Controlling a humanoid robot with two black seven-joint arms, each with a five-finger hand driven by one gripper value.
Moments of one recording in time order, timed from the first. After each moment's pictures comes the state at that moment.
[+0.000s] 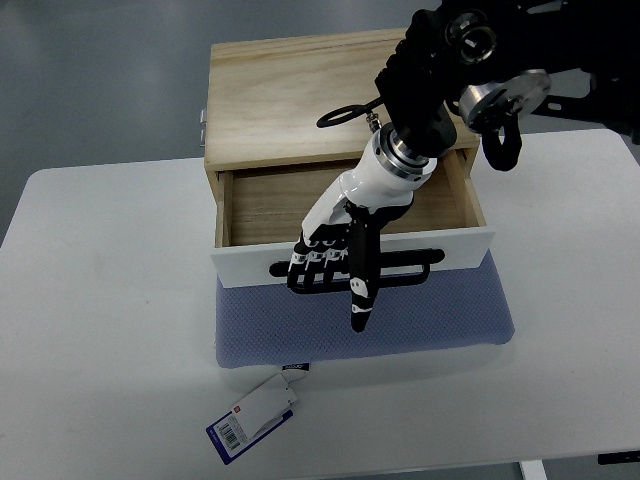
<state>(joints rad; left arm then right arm) -0.02 0.00 -0.08 -0.21 0.00 -0.02 0.11 1.97 -0.35 -0.34 1.49 -0.02 0.61 -0.52</state>
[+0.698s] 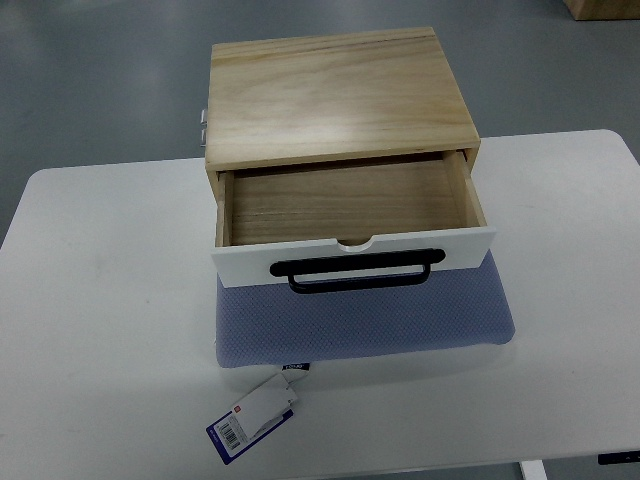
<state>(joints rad) -0.02 0.00 -0.07 -0.21 0.00 -0.03 0.11 1.76 -0.53 0.29 0.98 0.06 0.48 -0.33</state>
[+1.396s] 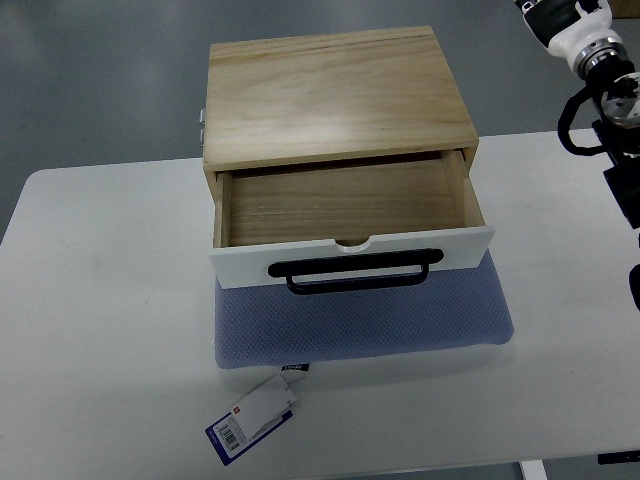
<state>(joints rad) -0.02 0.00 -0.07 -0.22 0.00 -0.03 0.11 0.99 -0.22 1.21 0.50 0.08 0.20 0.04</state>
